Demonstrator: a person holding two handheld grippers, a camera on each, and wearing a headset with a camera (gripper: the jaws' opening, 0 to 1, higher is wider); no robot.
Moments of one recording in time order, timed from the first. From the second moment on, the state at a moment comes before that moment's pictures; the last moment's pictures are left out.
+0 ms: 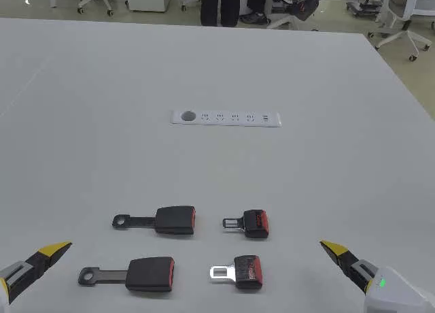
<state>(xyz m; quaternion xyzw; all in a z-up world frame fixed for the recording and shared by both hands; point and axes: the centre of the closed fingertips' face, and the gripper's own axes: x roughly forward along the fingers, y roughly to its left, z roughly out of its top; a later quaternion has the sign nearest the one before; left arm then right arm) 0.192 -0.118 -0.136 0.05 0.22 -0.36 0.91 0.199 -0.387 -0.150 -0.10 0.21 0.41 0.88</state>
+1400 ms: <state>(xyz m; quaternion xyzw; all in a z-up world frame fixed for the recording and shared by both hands) 0.192 -0.121 -0.131 0.05 0.22 -0.36 0.91 0.200 -0.393 -0.153 -0.11 0.21 0.41 0.88</state>
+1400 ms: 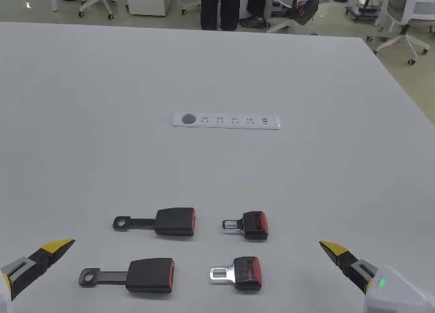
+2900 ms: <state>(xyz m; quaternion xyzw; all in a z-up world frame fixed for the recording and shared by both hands) 0.191 -0.119 -0.131 0.07 0.22 -0.36 0.90 0.197 -0.392 -0.150 -0.12 0.22 0.41 0.88</state>
